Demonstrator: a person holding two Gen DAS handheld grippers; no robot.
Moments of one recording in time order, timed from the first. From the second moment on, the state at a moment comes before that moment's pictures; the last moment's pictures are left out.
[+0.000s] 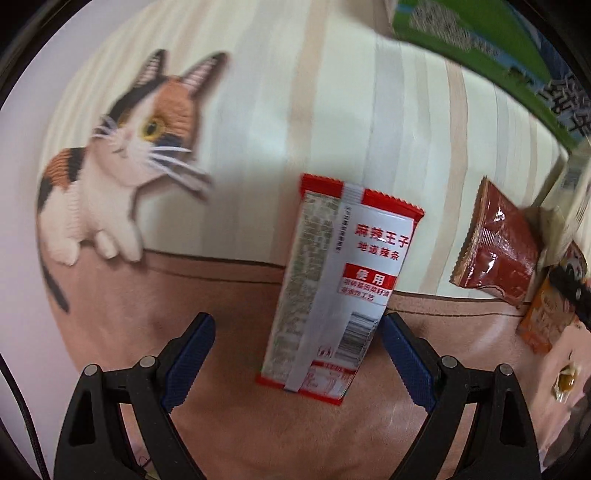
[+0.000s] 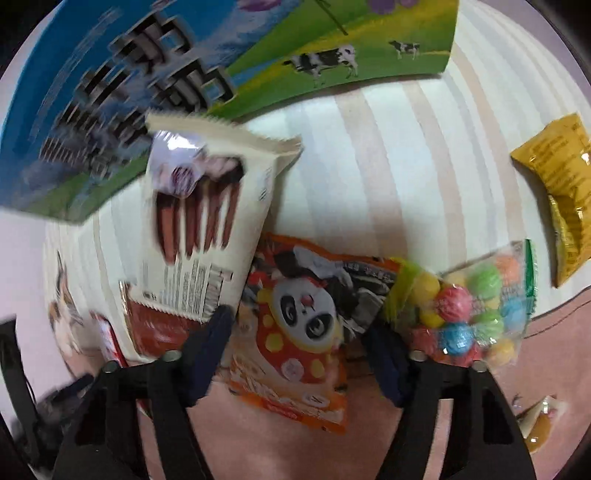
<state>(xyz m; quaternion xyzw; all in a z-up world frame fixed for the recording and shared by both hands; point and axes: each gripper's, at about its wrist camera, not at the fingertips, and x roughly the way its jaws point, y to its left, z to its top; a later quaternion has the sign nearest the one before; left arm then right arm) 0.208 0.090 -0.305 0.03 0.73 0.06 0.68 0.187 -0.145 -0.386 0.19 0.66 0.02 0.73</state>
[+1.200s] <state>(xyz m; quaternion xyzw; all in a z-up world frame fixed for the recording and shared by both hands) 0.120 0.109 -0.296 -0.09 0.73 0.04 0.68 0.075 -0.115 -0.384 0.15 0.72 0.07 0.68</state>
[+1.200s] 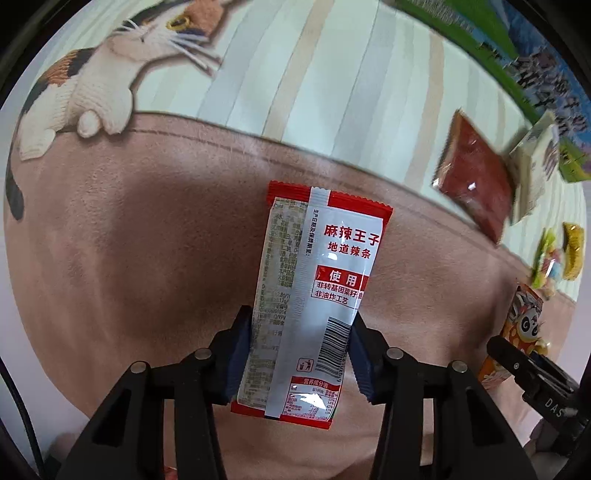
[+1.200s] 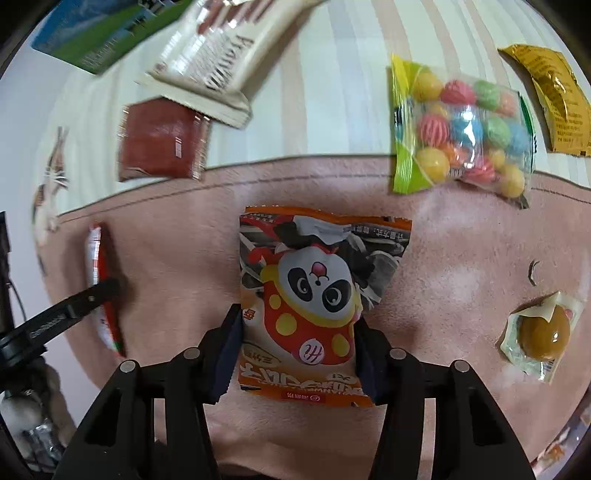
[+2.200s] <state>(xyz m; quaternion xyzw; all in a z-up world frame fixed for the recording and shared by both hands) 0.400 -0.009 -0.089 -0.01 0.62 -0.06 0.78 0.341 -0.229 -0.140 0.15 0.55 0.07 0.82</state>
